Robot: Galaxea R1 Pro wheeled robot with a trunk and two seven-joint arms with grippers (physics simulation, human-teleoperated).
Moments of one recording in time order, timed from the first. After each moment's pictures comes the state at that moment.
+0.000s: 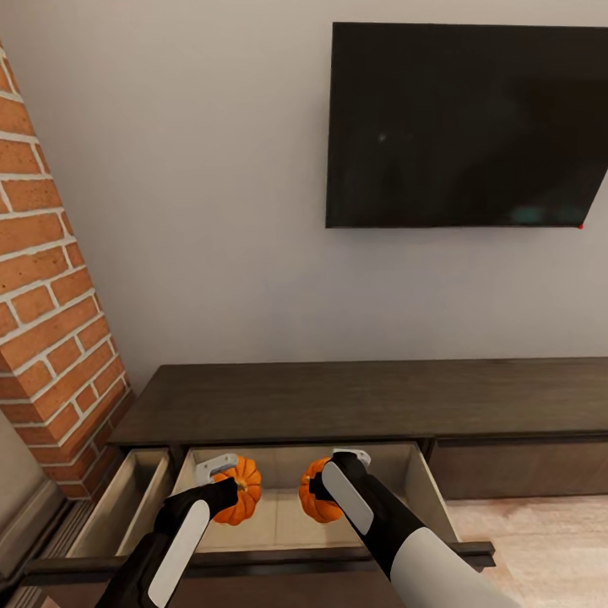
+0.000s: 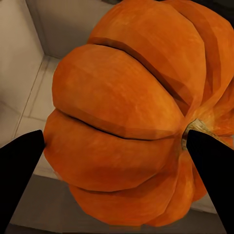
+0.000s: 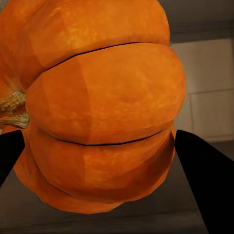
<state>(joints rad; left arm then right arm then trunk) -0.31 -0.02 -0.18 -1.21 0.60 0.63 0.50 -0.65 0.17 0.54 -0.76 -0.84 0.69 -0.75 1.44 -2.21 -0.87</state>
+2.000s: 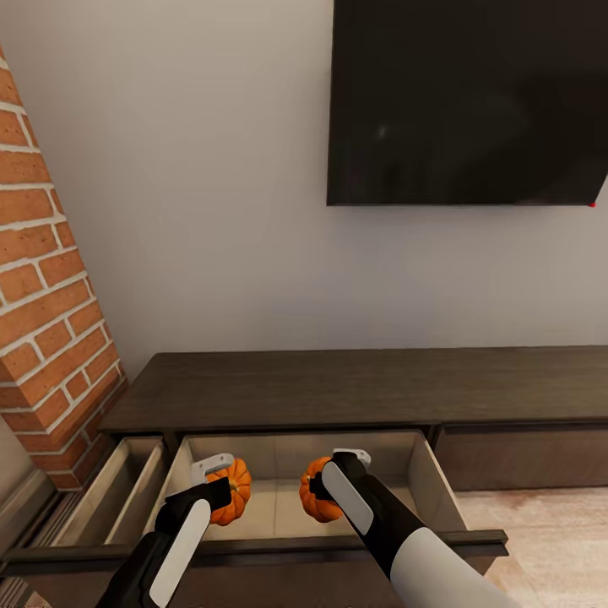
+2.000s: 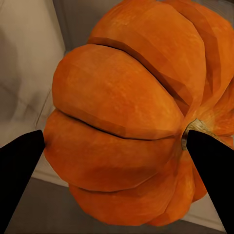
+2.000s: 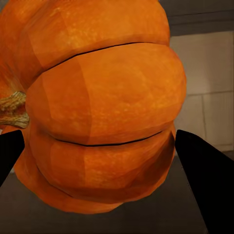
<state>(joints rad) -0.31 -0.03 -0.18 -1.22 0.57 0.62 0.59 -0.65 0.17 0.54 -0.76 -0.84 0.68 -0.75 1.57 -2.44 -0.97</state>
